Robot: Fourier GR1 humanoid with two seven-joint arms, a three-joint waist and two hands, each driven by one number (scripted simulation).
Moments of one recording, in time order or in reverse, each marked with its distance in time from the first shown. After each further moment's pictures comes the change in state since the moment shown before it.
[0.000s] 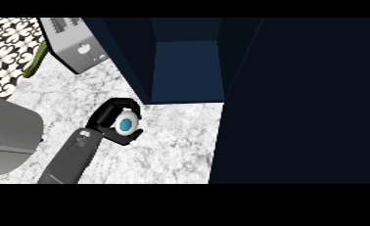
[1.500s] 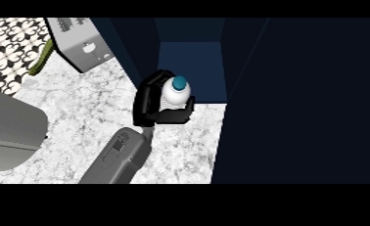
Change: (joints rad) left arm 0.107 -0.190 -0.339 -0.689 0.566 0.746 0.427; right arm 0.061 -0.032 0.040 0.001 -0.002 -0.056 -0.055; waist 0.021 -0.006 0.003
